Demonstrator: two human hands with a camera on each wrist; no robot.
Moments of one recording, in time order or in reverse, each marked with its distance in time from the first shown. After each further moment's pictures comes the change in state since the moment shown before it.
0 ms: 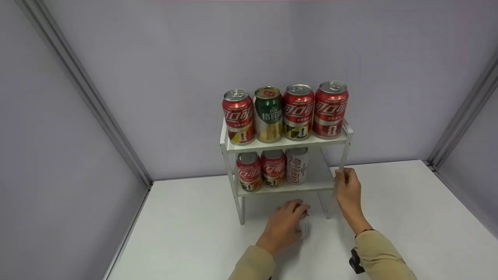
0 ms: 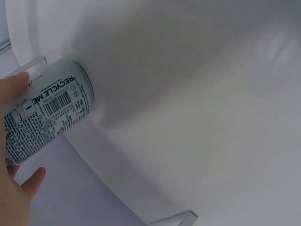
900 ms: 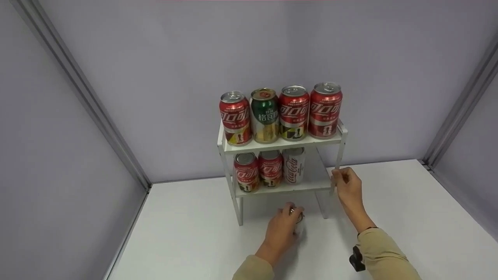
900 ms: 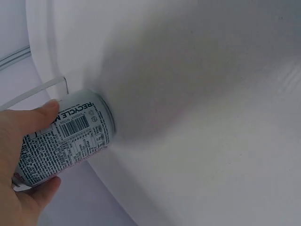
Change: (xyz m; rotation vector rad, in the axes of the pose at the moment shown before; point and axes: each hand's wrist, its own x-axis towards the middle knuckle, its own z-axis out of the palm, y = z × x) left_hand -0.013 0.018 0.003 -0.053 0.147 -0.112; right_hand 0.020 0.038 -0.011 -0.021 0.024 0.003
